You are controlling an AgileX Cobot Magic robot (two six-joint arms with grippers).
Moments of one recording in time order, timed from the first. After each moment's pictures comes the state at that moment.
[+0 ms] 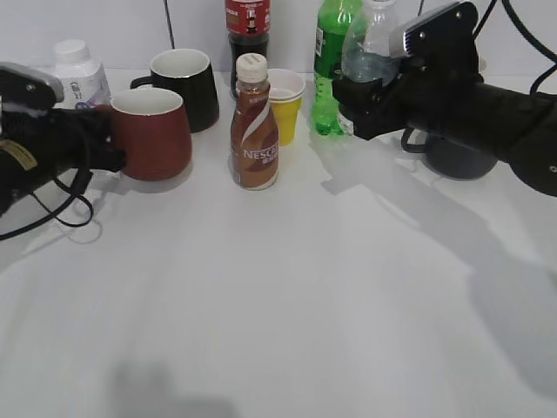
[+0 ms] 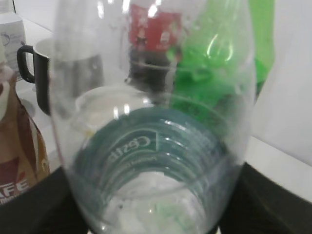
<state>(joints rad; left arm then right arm) -0.12 1.98 -0.75 0.32 -1.00 -0.04 0.30 1.87 -0.89 -0.50 -0.82 0.20</state>
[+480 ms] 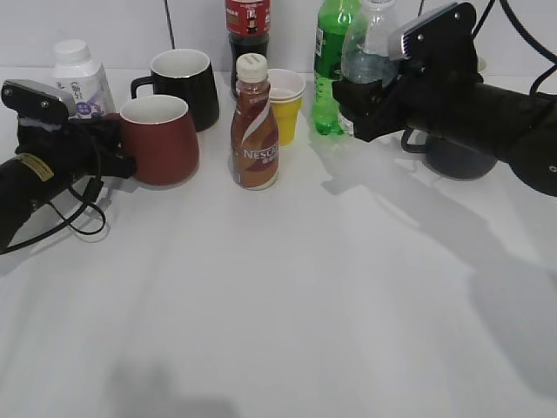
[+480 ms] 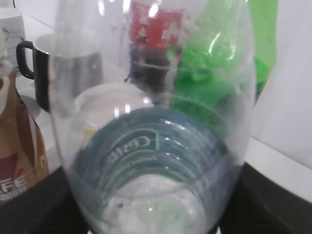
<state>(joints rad) -0.12 2.12 -0.82 0.31 -1.12 -0.04 0.30 1.87 -0.89 -0.50 -0.82 0.18</state>
